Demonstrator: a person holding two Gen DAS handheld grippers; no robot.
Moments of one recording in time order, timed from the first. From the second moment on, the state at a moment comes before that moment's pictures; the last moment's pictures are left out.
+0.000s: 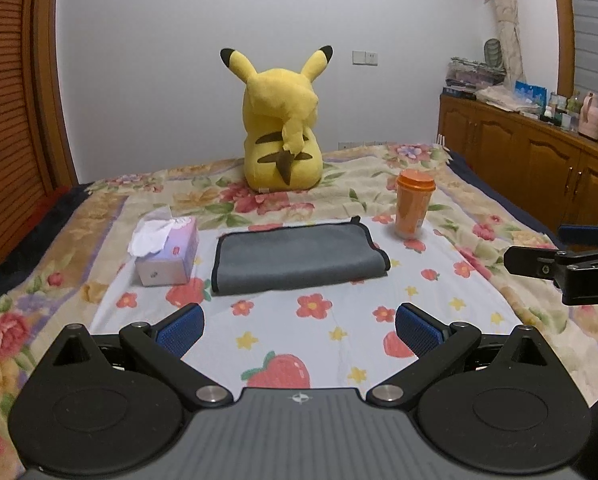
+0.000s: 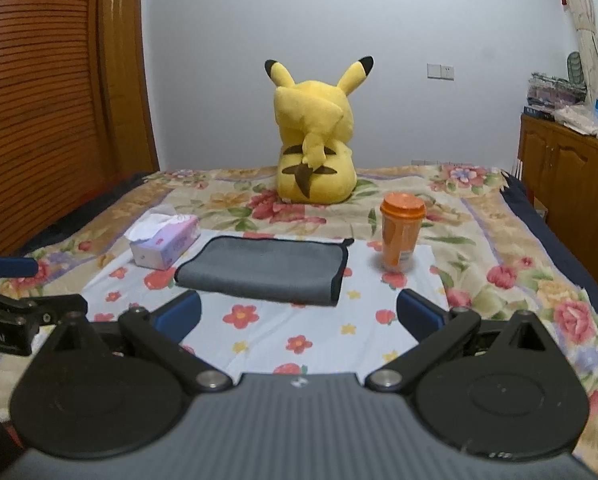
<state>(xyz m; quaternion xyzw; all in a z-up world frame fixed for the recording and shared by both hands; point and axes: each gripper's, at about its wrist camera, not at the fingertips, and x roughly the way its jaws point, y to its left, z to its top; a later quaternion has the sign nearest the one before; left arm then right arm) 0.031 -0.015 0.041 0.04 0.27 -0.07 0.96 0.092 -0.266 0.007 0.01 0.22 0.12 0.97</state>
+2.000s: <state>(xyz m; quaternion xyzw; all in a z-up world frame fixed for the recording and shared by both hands) 0.005 0.000 -0.011 0.02 0.22 -0.03 0.97 0.079 -0.261 -0.045 -0.01 0.22 0.09 0.97</state>
